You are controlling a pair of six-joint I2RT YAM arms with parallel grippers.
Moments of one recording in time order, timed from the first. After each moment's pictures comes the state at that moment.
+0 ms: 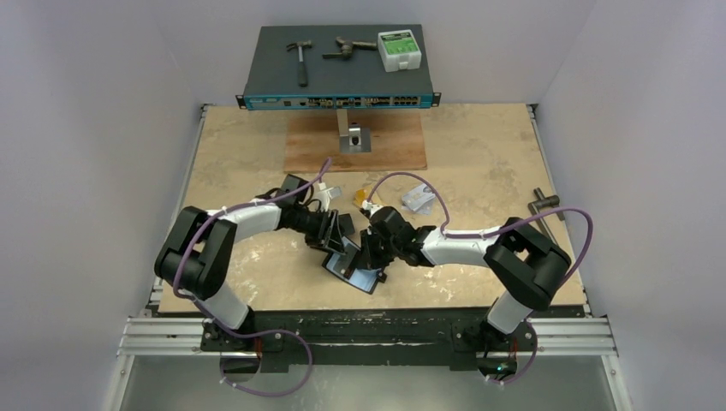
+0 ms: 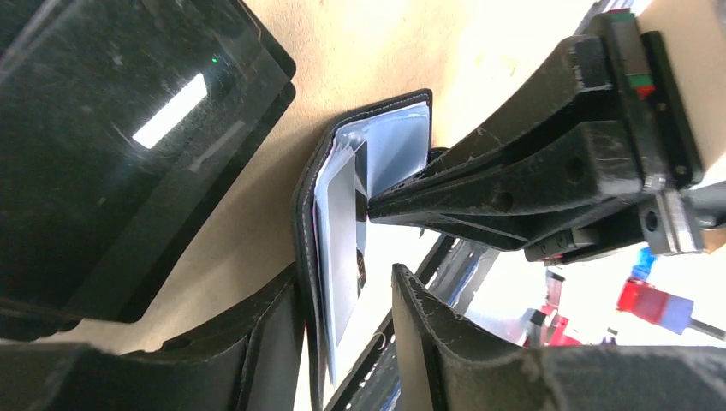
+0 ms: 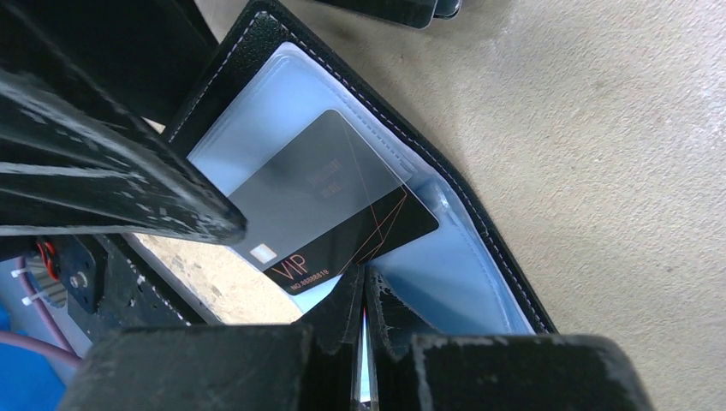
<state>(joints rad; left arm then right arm) -0.39 1.65 0.79 -0.28 0.84 -0.27 0.90 1.64 0.76 0.03 -0.18 0.65</state>
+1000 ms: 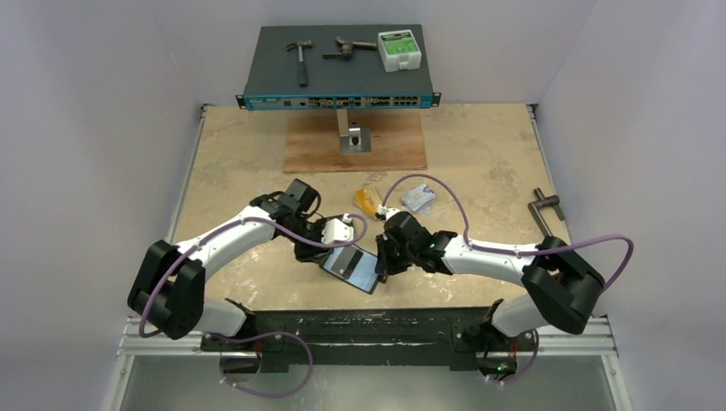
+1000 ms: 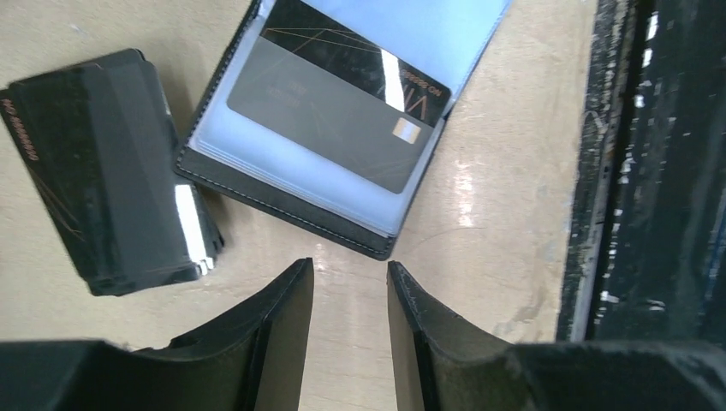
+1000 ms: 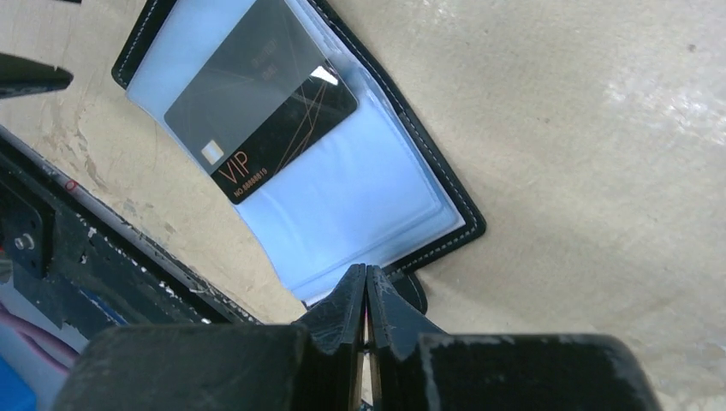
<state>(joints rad) -0.53 1.39 0.86 -0.75 0.51 0.91 0.91 1.44 0.68 -0.14 -0.11 0.61</state>
